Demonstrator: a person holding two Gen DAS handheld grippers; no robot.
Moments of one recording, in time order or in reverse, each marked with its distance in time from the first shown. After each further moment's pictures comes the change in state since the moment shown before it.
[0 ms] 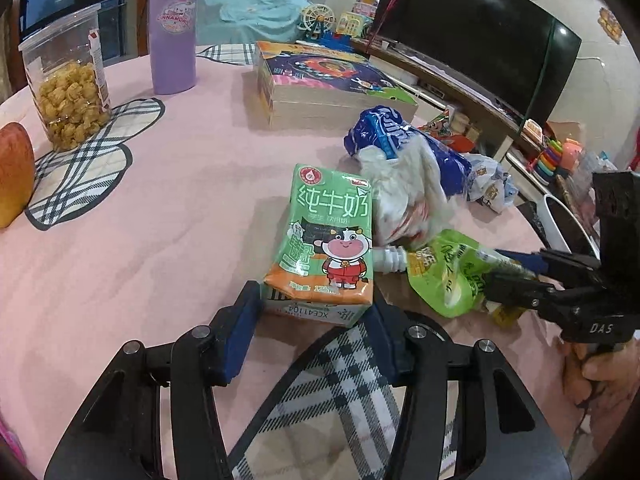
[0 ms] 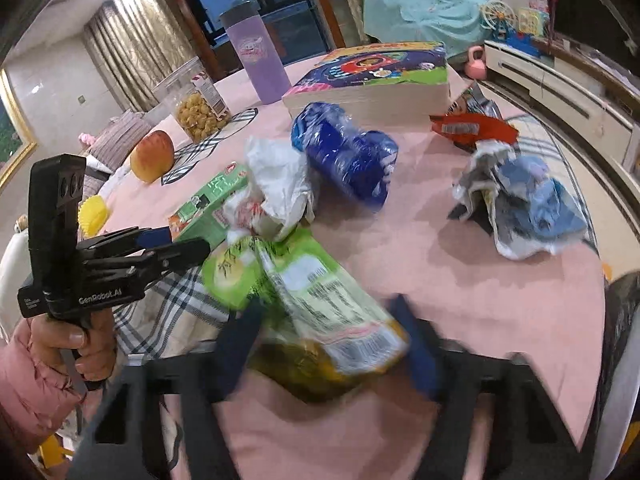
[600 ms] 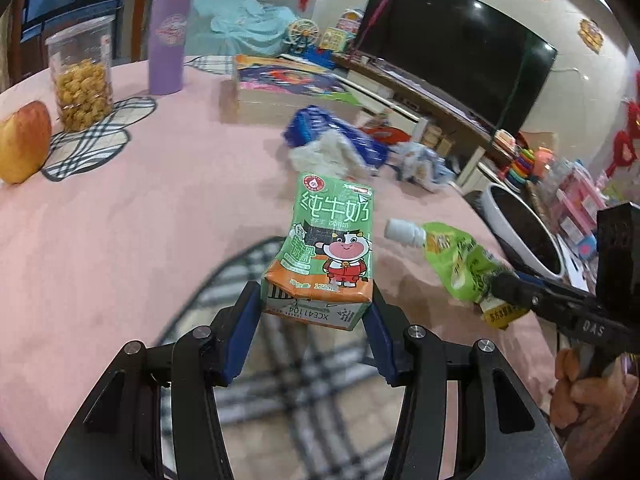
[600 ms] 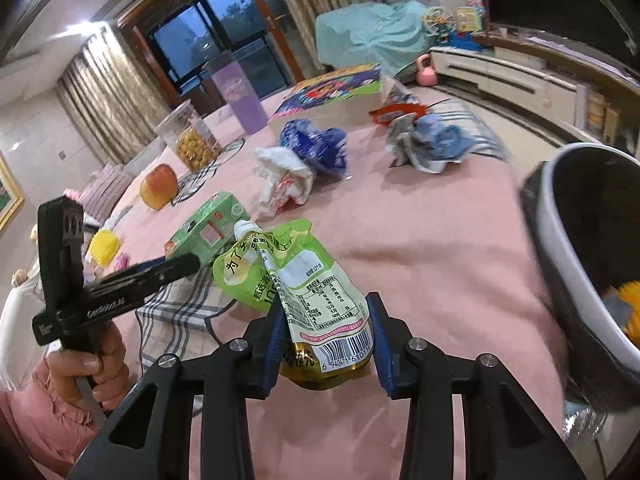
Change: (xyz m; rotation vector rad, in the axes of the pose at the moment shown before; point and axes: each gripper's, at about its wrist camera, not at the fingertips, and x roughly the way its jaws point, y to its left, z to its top) left arm -0.056 -0.041 -0.049 -0.016 -0.055 -0.083; right arm -0.082 0.013 -0.068 0.163 -0.137 -0.073
